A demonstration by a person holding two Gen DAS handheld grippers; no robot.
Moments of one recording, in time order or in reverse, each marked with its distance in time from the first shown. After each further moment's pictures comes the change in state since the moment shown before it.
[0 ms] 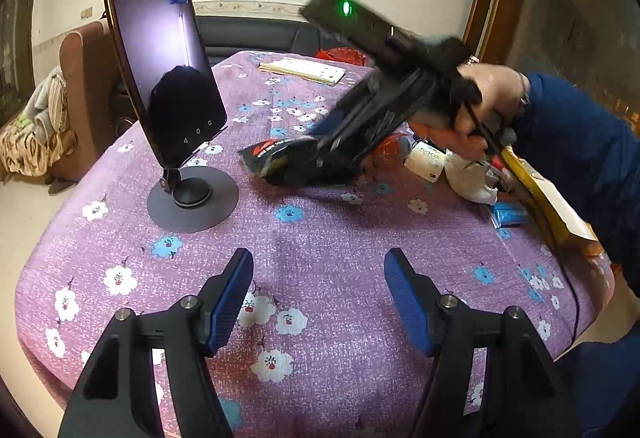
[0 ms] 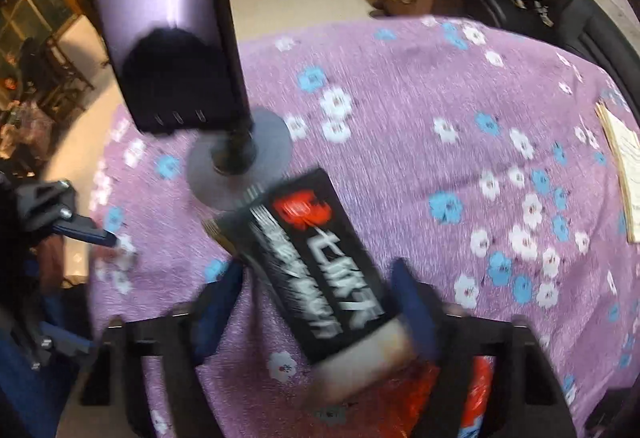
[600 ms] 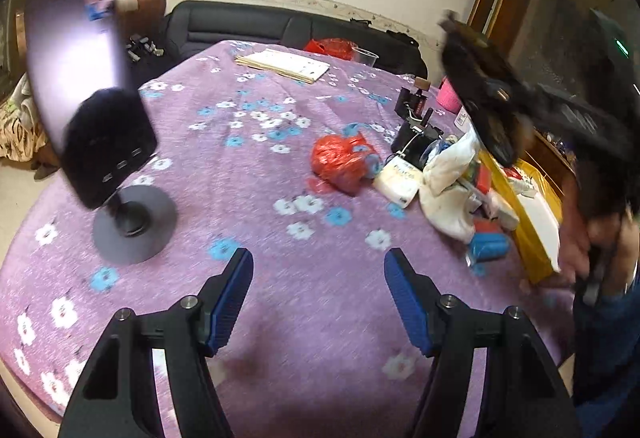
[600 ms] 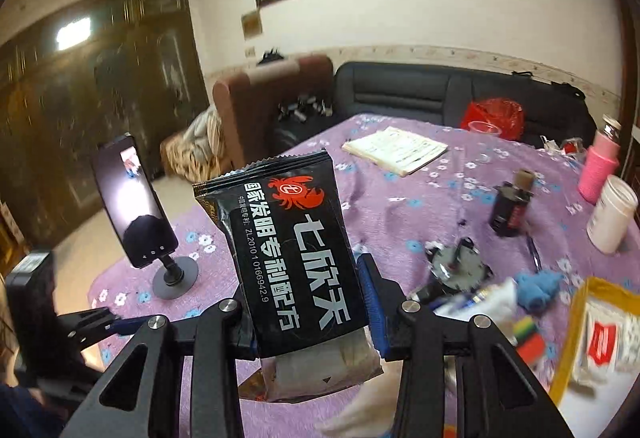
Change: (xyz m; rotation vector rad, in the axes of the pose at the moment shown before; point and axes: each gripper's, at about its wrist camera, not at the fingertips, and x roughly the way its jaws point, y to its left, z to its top) left arm 0.031 -0.041 0.039 -0.047 0.056 -0.038; right arm -0.167 0.035 -0.188 0.604 -0.723 -0.417
